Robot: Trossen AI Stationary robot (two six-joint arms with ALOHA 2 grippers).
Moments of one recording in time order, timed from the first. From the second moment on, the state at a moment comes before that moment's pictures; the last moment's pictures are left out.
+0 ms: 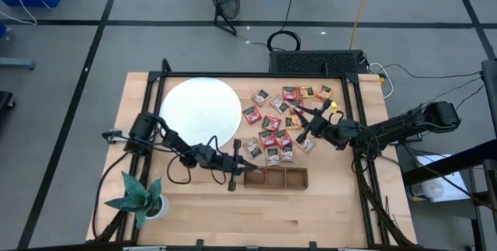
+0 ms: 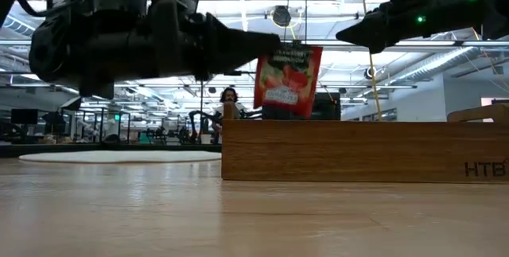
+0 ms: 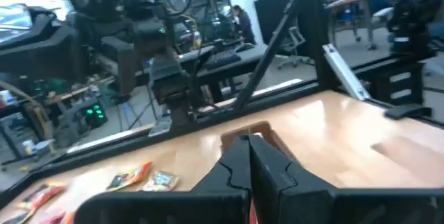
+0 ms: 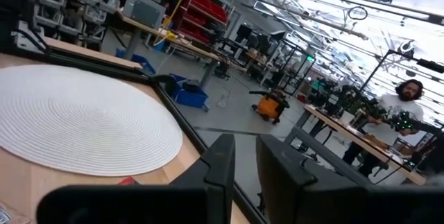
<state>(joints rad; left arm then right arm) -0.24 2.06 0.64 1.52 -0.09 0.29 0.09 1.07 0.26 0.91 0.76 -0.54</state>
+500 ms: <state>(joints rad) -0.25 2.07 0.64 1.45 -0.14 0.29 0.09 1.07 0.26 0.92 0.76 -0.54</state>
